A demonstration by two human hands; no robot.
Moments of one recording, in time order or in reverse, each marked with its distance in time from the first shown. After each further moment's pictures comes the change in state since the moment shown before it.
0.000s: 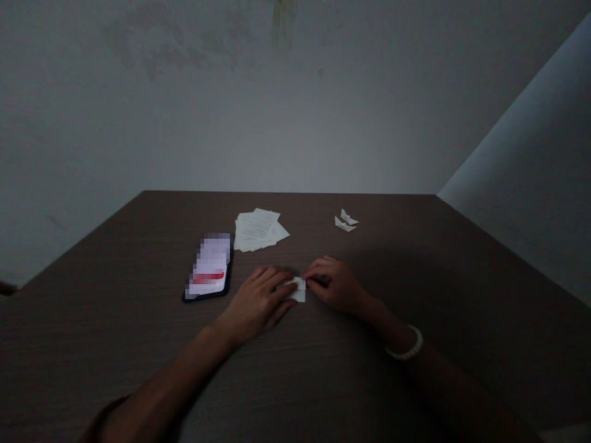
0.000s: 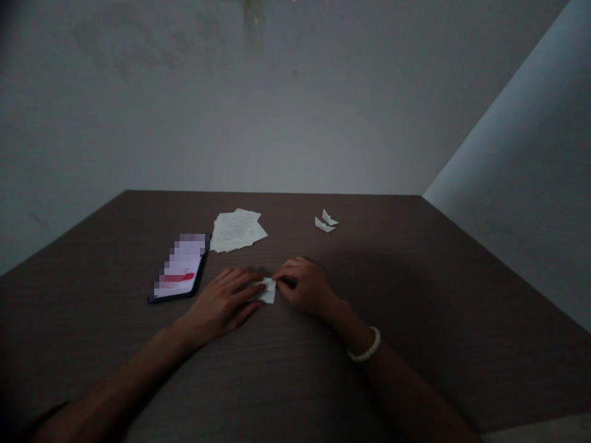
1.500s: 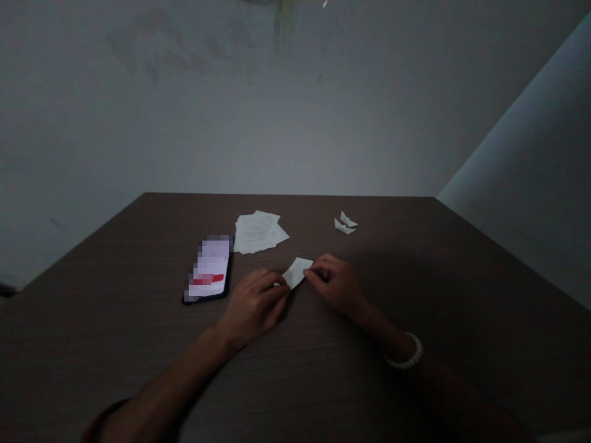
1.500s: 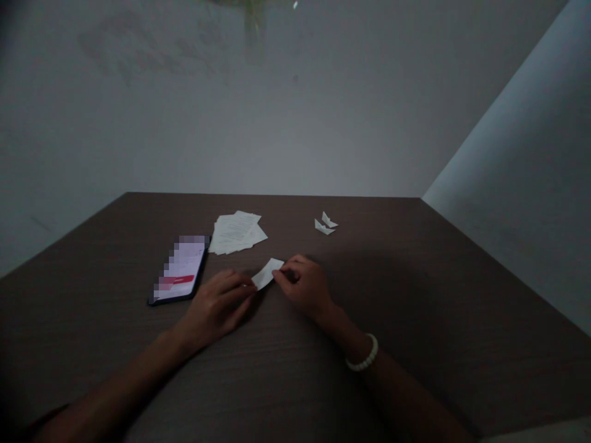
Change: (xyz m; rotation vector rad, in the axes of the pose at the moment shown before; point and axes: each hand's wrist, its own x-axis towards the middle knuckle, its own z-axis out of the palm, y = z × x) left_hand 0.002 0.001 0.000 -0.100 0.264 -0.062; right_hand 0.006 -0.012 0.003 -0.004 0.222 0.223
